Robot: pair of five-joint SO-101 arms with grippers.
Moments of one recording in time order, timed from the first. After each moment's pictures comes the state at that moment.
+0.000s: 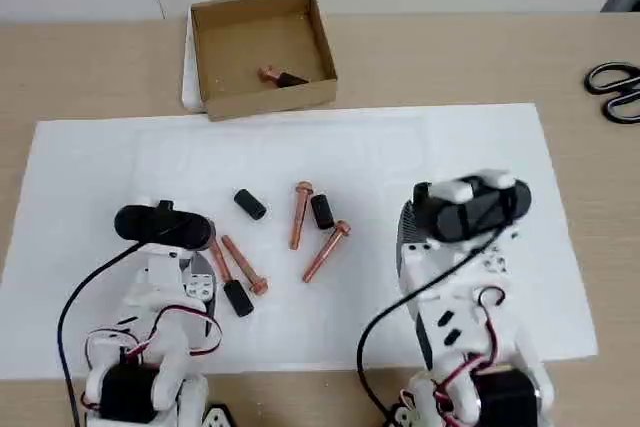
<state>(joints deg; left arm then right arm) 0.9 -103.3 80.4 76.2 1.8 -12.3 -96.4 65.9 60.5 -2.5</state>
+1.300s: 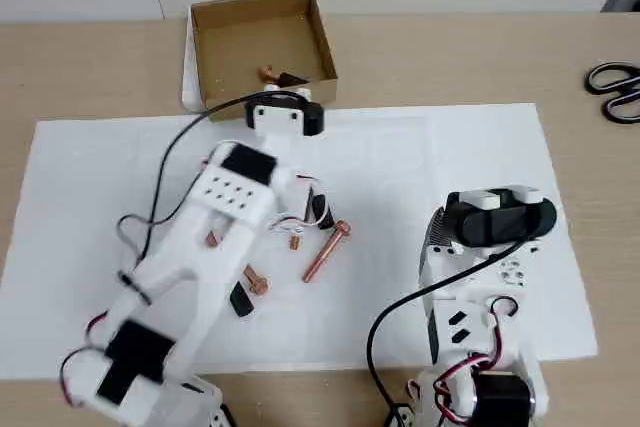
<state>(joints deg) 21.1 0.3 15.5 78.9 20.8 -2.5 -103.0 74.1 60.9 -2.5</state>
